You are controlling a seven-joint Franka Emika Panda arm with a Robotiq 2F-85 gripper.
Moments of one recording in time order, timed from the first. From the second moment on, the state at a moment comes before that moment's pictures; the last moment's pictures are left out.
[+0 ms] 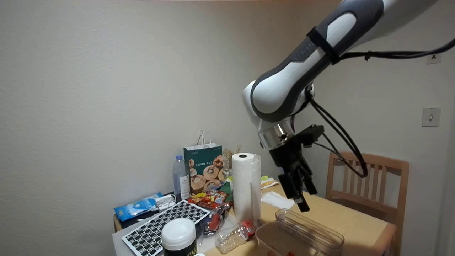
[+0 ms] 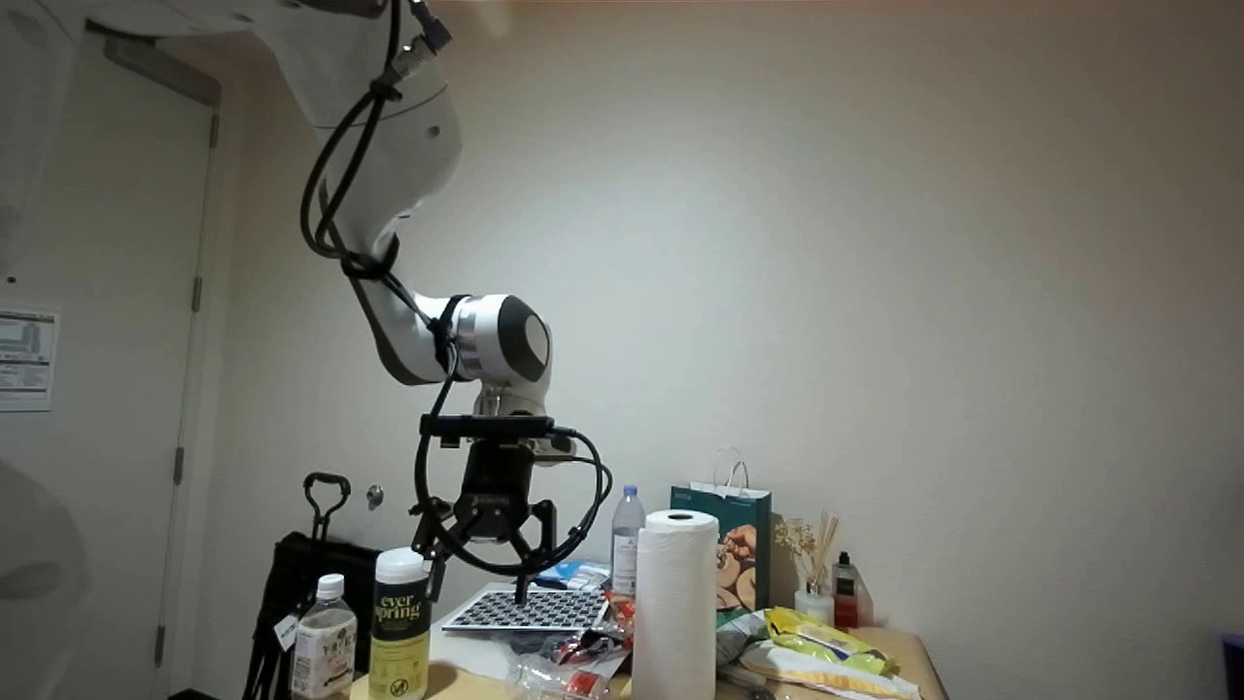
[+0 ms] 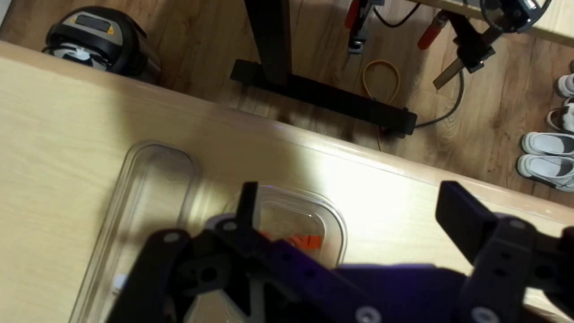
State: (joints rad) arm 0.08 0.09 0.07 -2.17 -0.11 1.80 -0.08
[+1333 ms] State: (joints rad) arm 0.12 0.27 0.11 -2.12 -0.03 1.85 -0.06
